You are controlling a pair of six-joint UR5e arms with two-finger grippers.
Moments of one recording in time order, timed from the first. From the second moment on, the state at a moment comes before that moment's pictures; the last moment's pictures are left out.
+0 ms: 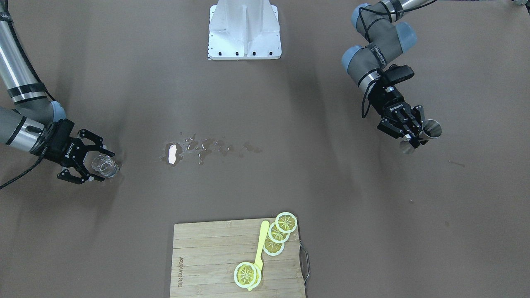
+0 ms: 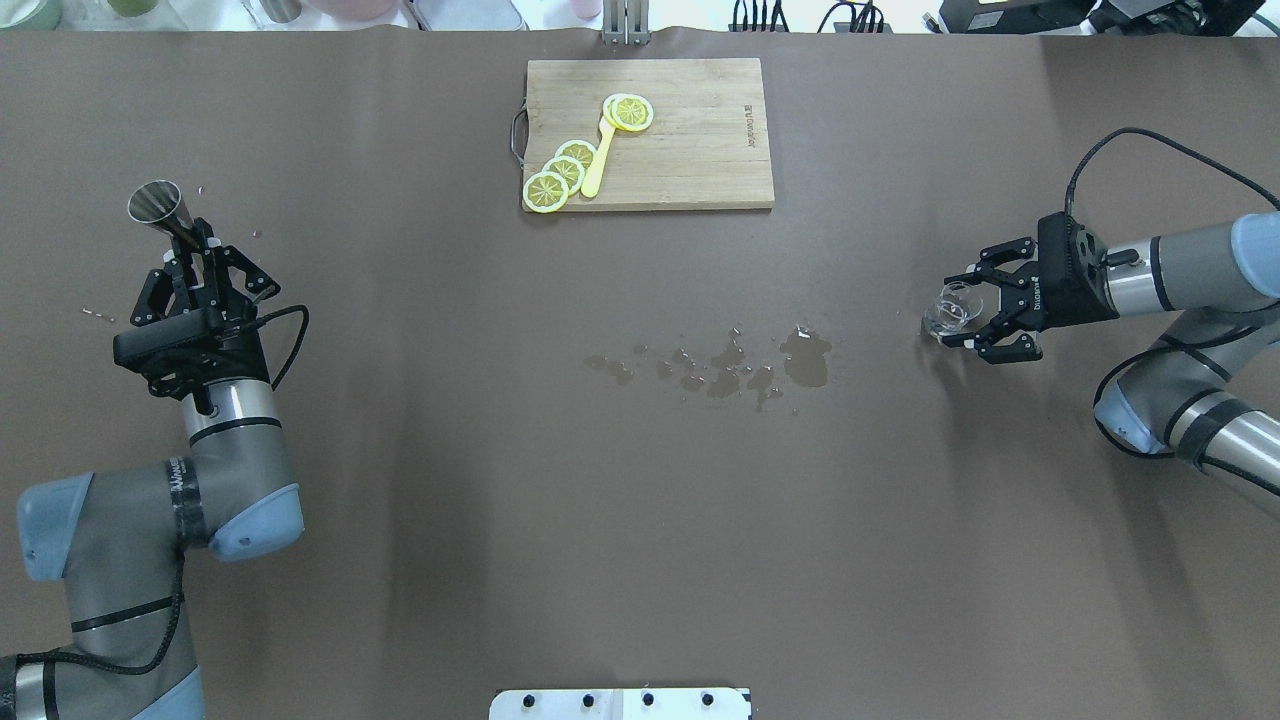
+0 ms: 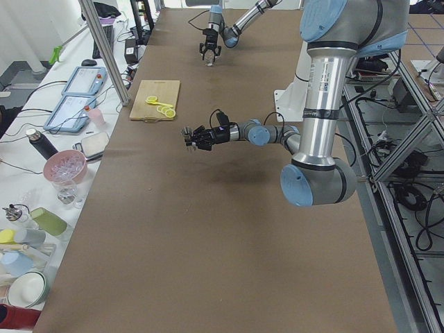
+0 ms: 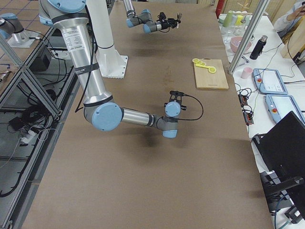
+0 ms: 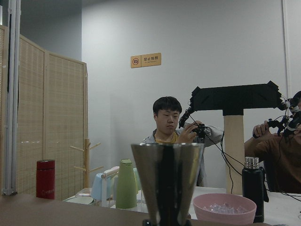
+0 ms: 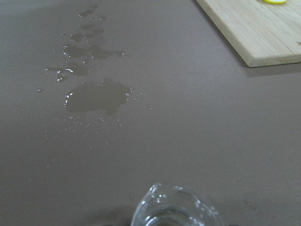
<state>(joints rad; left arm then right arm) -0.37 -1.71 -1.77 -1.41 -0.21 -2.11 0.92 -1.25 0.99 0.16 2.32 0.02</state>
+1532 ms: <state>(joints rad) -0.31 -1.75 -1.61 -1.23 -0.15 -2.47 1.06 -1.25 1.14 0.04 2.42 0.17</state>
